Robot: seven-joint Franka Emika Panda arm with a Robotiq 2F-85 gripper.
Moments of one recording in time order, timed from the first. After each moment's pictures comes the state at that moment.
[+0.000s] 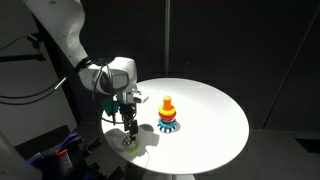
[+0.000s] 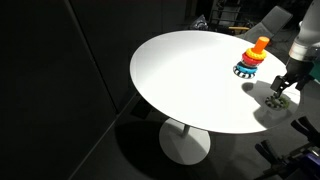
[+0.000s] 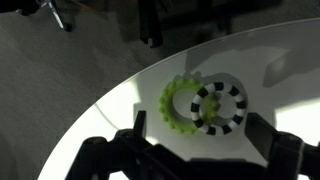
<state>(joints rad) 0.00 0.22 -0.13 -2.59 -0.37 2.60 0.45</state>
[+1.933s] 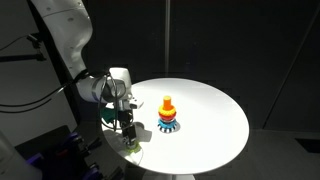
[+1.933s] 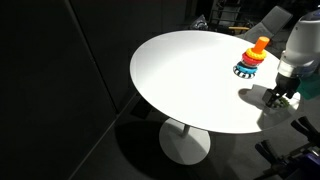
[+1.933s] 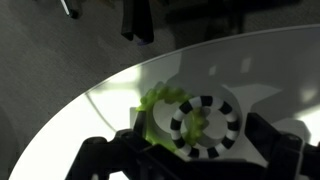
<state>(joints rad) 0.19 0.36 -0.27 -2.59 -0.48 2.75 0.56</state>
